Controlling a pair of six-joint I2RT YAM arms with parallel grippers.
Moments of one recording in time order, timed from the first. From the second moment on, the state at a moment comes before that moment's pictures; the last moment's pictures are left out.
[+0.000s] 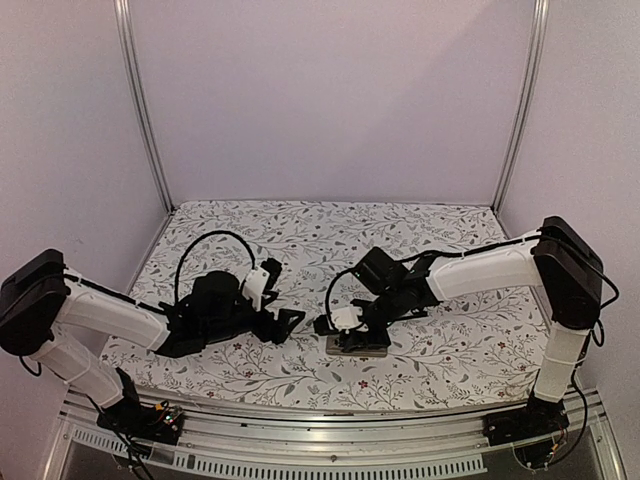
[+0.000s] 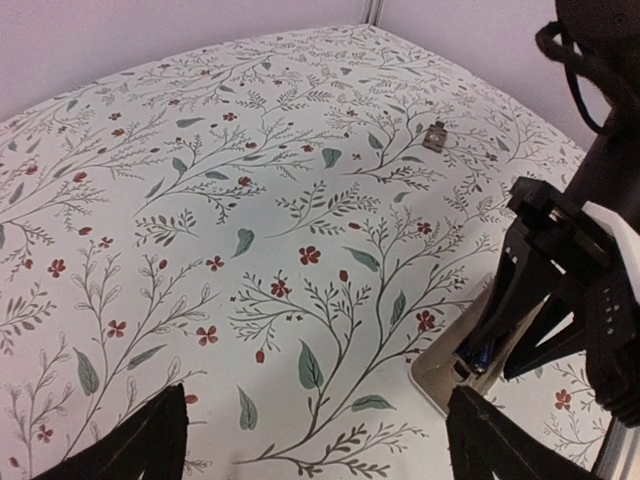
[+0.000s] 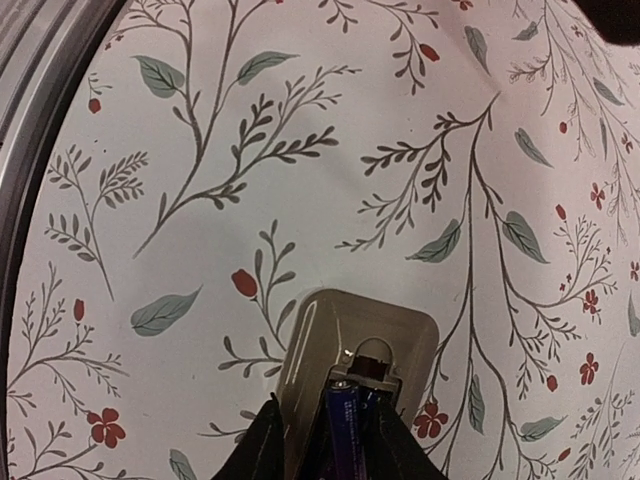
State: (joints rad) left arm -0.91 1.46 0.47 0.57 -0.10 -0.19; right arm 0.93 1.87 1.15 -0.36 -0.35 -0.82
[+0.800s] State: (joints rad) left arm -0.91 1.47 0.47 0.57 -0.10 -0.16; right arm 0.93 1.88 1.15 -0.37 -0.33 -0.71
